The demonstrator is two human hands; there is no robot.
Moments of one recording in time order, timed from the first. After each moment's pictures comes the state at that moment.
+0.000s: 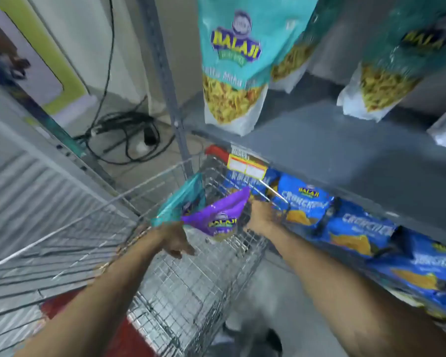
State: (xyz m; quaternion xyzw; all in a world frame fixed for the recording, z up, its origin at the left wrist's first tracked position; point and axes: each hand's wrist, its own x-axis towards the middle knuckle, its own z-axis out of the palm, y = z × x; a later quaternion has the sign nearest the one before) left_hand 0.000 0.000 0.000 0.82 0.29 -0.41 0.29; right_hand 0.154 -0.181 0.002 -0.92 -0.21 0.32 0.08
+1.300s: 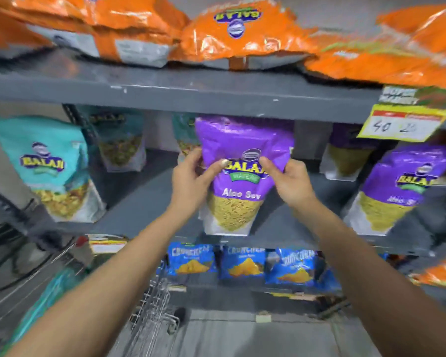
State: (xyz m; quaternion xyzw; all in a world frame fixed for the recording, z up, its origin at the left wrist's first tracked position) left_hand 0.243 -0.302 0.270 0.73 -0.05 0.22 0.64; right_hand 0.269 -0.501 0.282 -0.74 -0.07 -0.07 0.66
